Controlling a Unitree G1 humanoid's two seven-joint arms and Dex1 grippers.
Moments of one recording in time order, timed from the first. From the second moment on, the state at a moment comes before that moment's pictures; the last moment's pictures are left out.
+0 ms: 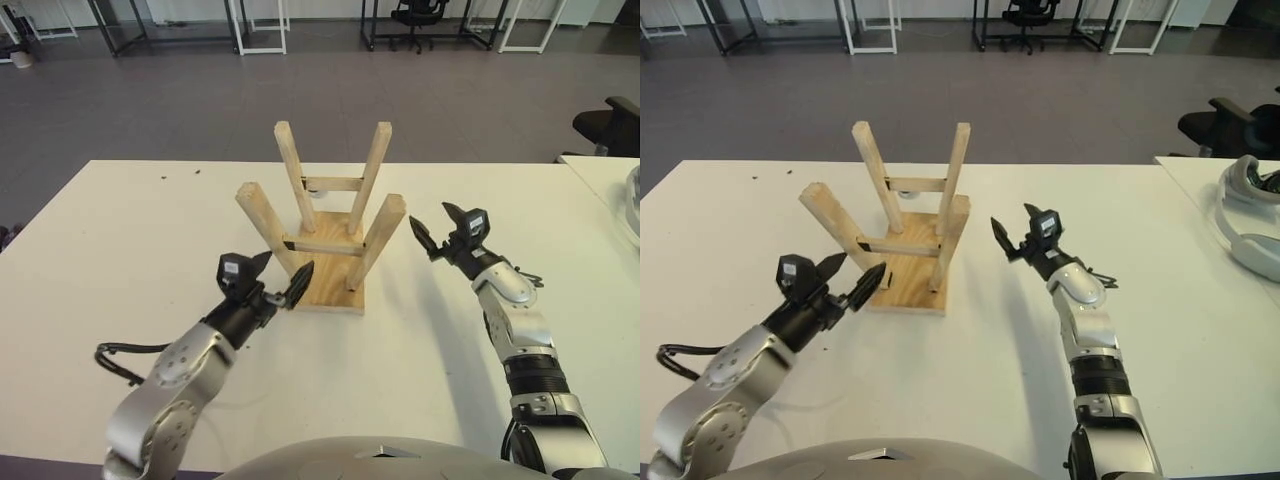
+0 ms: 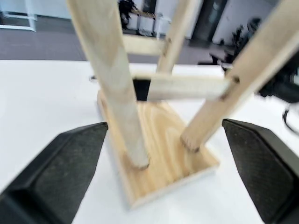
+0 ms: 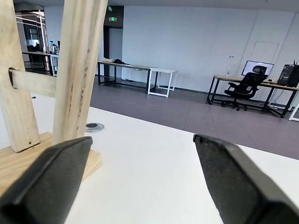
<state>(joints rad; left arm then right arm) 0.34 0.45 0.08 -0.79 -0.71 0.65 -0.28 -0.25 -0.30 -0.09 0.21 0.24 -0.02 0.46</state>
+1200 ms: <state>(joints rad) -0.49 0.46 0.05 -0.14 -0.66 0.39 -0.43 -0.56 -0.26 -0.07 -0.21 0.68 0.56 0.33</state>
